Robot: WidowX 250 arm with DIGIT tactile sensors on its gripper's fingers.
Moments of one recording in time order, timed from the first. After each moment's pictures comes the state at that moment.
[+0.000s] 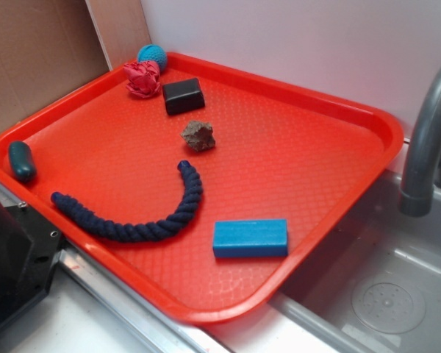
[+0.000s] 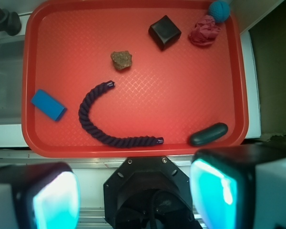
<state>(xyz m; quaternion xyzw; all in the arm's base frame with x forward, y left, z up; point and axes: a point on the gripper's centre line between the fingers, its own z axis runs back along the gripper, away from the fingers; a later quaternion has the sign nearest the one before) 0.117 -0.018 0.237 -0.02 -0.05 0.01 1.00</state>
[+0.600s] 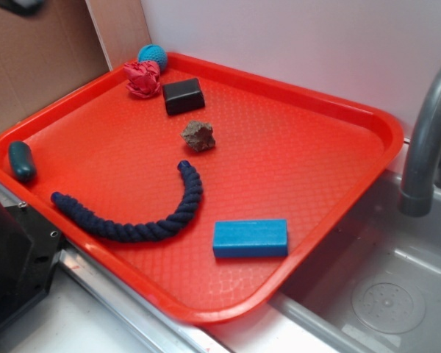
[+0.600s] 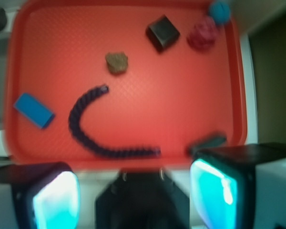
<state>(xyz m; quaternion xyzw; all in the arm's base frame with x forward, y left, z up) 0.140 -0.068 0.193 0.02 -0.03 -0.11 0.99</state>
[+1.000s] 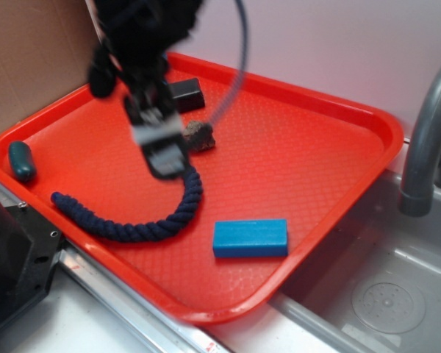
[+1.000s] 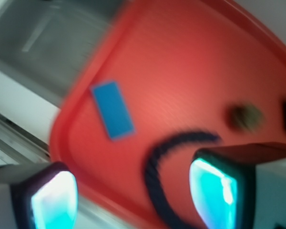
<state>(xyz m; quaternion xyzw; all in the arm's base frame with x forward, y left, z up) 0.151 -0.159 0.127 -0.02 -0.06 -0.34 0.94</state>
